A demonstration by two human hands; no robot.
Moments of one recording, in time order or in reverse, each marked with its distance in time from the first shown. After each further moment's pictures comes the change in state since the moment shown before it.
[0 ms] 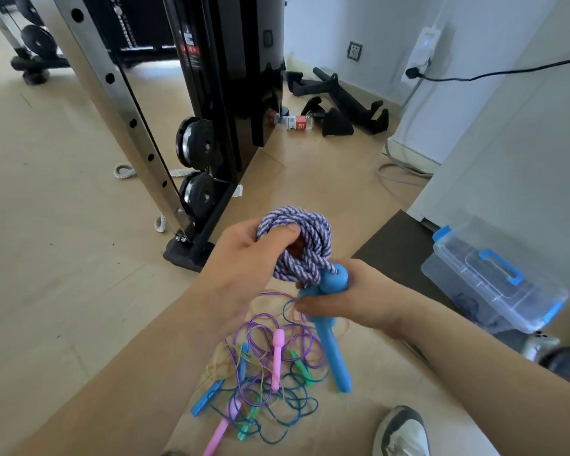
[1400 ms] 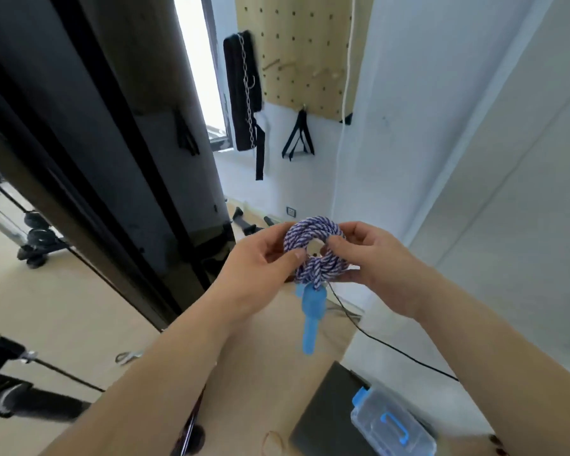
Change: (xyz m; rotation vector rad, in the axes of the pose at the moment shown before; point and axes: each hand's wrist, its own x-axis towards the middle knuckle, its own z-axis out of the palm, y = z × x) left_hand 0.138 0.722 0.173 0.210 -0.272 0.286; right_hand -0.099 -0.601 -0.496 0.535 0.395 -0.122
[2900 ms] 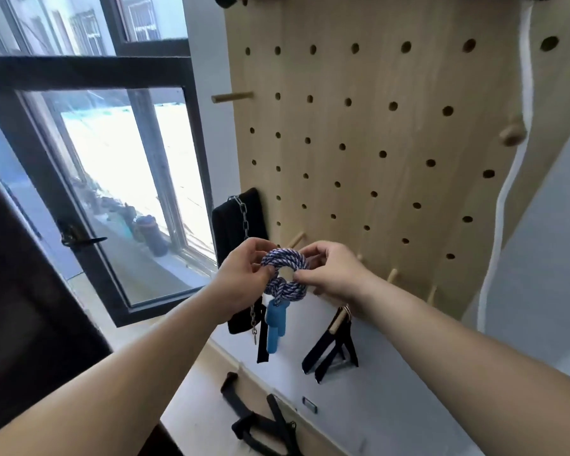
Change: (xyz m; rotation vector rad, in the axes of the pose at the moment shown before) left_hand 0.825 0.027 -0.253 0.243 0.154 0.028; right_hand 0.818 -0.280 -0.038 -0.525 0.016 -0.180
